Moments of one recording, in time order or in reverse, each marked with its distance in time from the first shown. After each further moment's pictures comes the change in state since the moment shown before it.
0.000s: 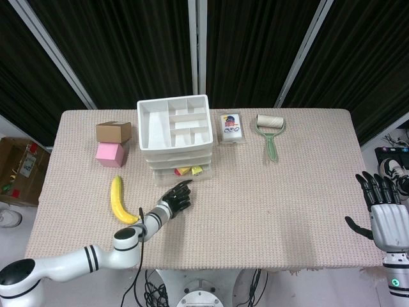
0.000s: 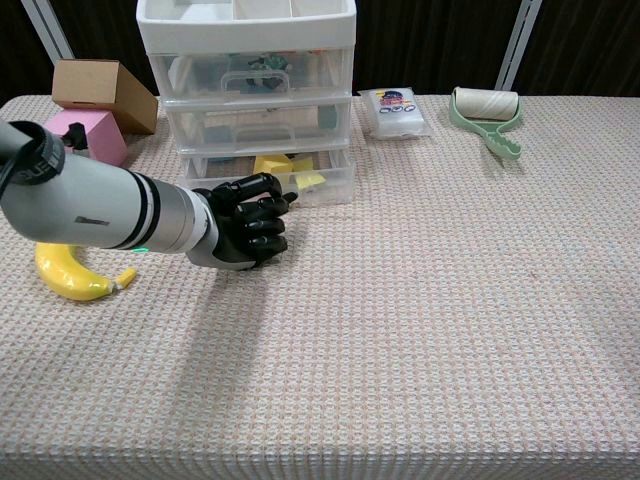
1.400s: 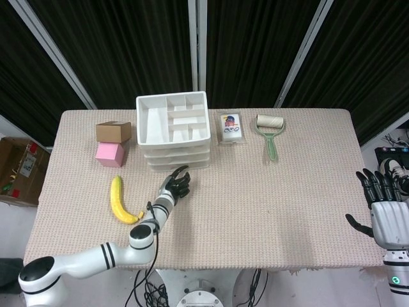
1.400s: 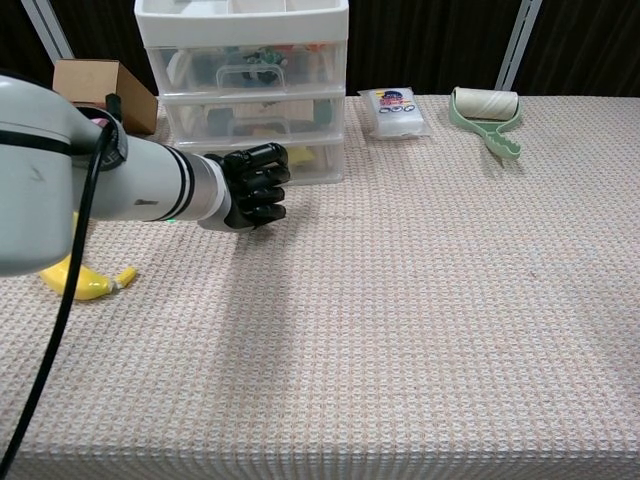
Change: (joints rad) left arm -0.069 -0.127 -0.095 0.099 0.199 0.192 0.035; right arm 0.011 0.012 0.010 -0.016 0.010 -0.009 -0.021
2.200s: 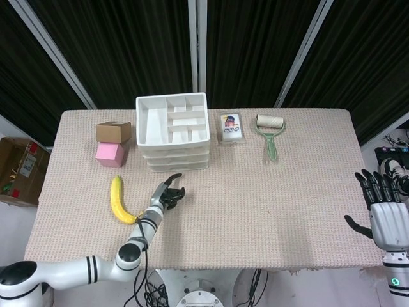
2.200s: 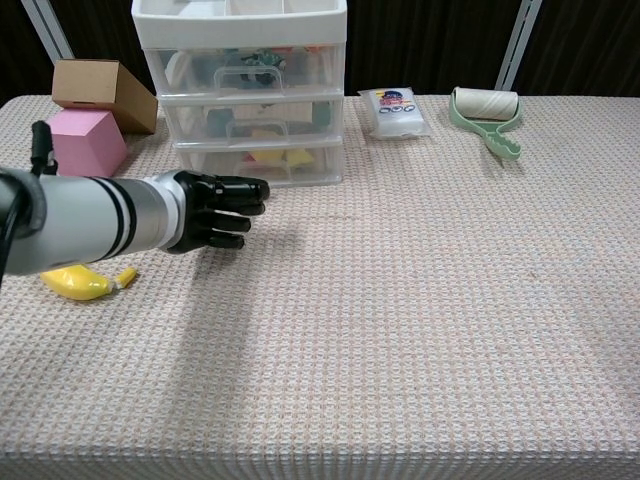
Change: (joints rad) left arm 0.077 0.121 0.204 -0.192 0.180 0.076 0.190; right arm -0.005 -0.002 -0.006 0.003 -0.019 0.018 0.006
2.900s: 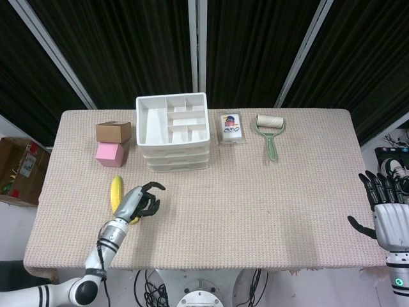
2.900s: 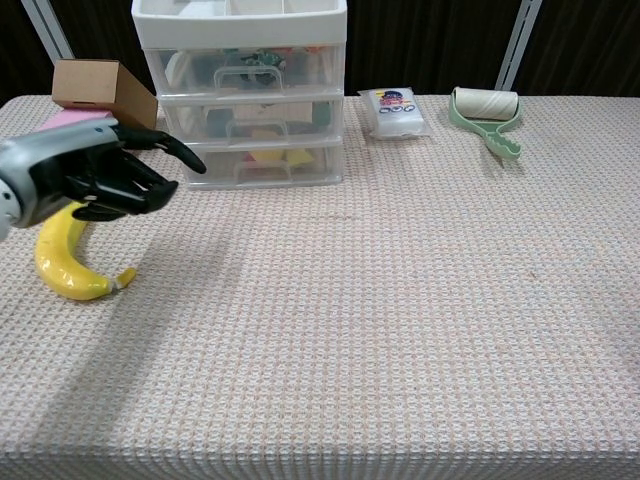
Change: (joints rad) left arm 0.251 0.264 0.296 -0.168 0.807 0.077 0.052; right arm -0.002 -0.012 -0.004 0.053 0.007 -0.003 0.052
